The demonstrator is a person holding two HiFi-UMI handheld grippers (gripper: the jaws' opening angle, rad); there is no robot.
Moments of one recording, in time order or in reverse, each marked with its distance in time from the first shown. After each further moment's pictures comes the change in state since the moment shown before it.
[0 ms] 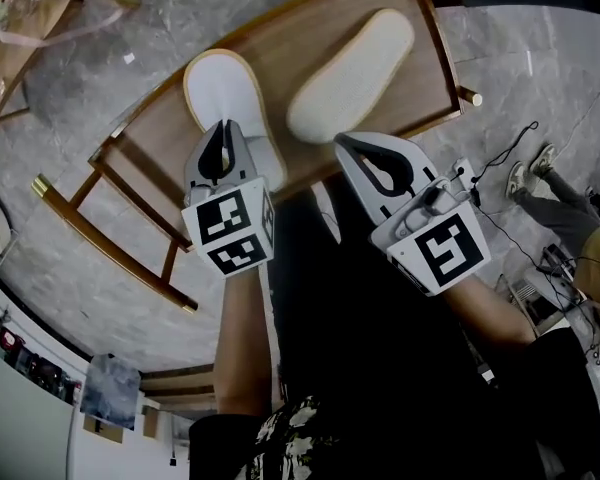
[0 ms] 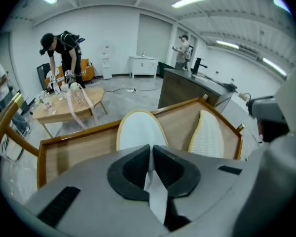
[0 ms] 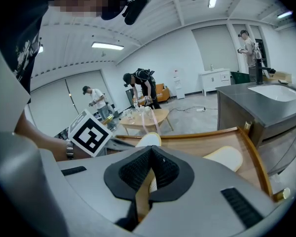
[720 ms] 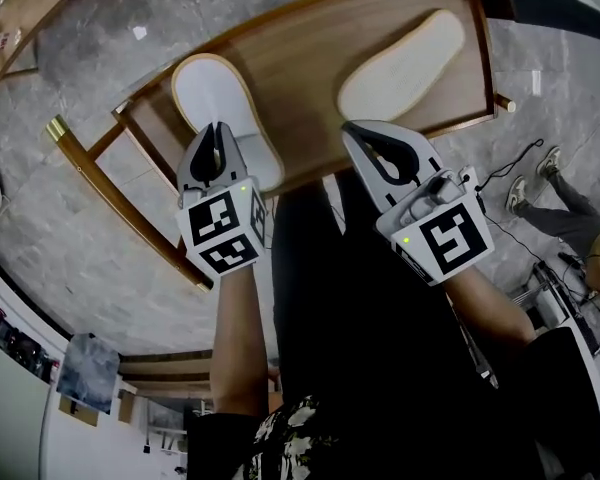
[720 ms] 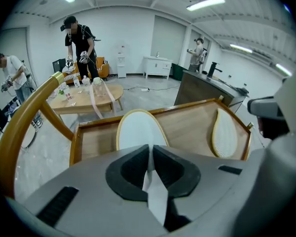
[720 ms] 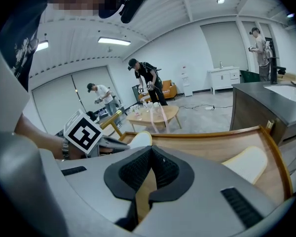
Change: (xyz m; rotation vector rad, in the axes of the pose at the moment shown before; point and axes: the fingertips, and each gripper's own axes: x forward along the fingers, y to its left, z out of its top) left arm -0.037 0.085 -0.045 -0.113 -0.010 0.091; right arm 0.042 0.054 -0.008 -0.055 0.045 0.056
